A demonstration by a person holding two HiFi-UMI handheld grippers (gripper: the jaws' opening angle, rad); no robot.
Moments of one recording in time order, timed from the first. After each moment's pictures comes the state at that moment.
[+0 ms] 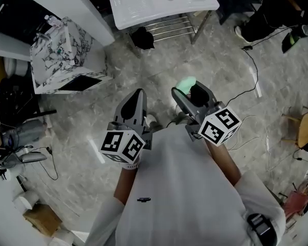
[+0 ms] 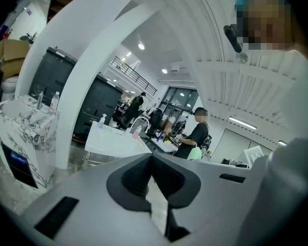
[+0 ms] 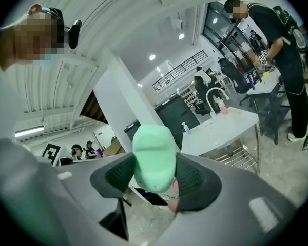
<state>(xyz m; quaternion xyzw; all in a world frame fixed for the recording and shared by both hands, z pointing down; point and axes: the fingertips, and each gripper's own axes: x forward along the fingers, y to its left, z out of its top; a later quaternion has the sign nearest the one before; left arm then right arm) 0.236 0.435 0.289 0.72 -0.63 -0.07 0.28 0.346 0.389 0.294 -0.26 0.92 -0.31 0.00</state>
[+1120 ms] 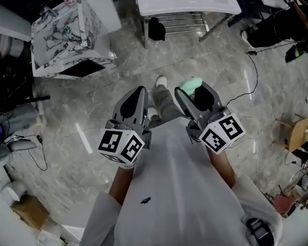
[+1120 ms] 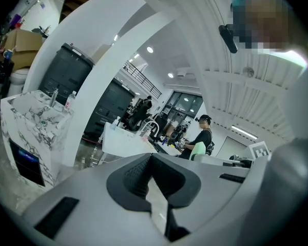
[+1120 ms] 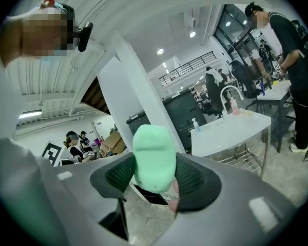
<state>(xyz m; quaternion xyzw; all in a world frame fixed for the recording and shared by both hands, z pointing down) 0.112 0.480 0.310 0.71 -0.63 -0.10 0.30 0.219 0.431 0.289 -0.27 0.93 -0.26 -0.03</state>
